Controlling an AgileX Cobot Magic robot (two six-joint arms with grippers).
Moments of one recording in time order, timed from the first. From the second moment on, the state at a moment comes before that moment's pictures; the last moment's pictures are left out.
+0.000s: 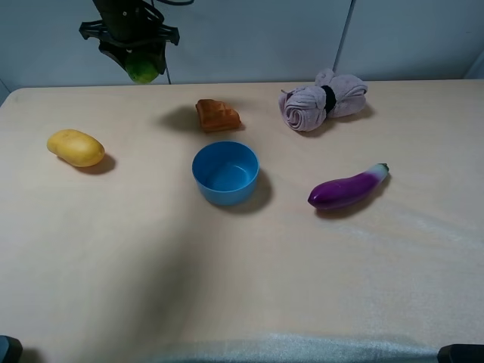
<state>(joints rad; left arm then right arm) -0.27 2.25 -1.98 0.09 0.98 -0.14 -0.17 -0.01 -0.50 -0.05 1.02 -0.05</state>
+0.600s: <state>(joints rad) -0.39 2.34 -1.99 0.10 1.07 -0.06 -0.17 -0.01 -0.50 -0.05 1.02 -0.05</state>
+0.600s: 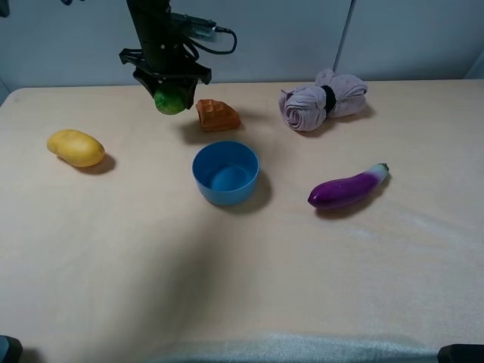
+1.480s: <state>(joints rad) -0.37 2.37 -2.00 0.18 1.10 -0.08 -0.17 -0.01 -0.50 -0.05 1.02 -0.05</state>
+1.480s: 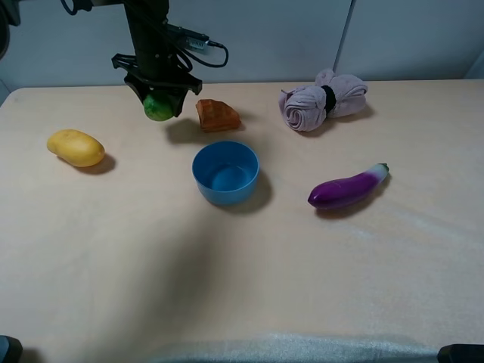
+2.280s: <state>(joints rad) -0.37 2.45 -2.00 0.18 1.03 -0.08 -0.17 -0.01 -0.50 -0.05 1.02 -0.05</state>
